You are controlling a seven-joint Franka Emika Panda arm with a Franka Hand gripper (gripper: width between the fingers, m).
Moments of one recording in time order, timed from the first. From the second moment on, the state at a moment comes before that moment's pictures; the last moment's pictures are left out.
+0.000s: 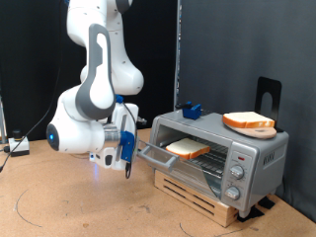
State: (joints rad) arm -0.73 0.12 0.24 -2.50 0.76 1.44 -0.43
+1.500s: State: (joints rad) arm -0.79 -0.19 0.24 -2.66 0.80 1.50 -0.34
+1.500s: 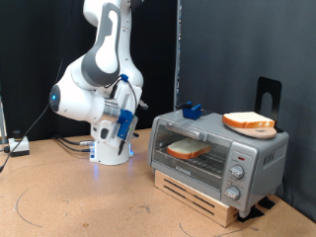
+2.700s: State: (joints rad) arm -0.73 0.10 0.35 -2.38 0.81 1.63 -0.28
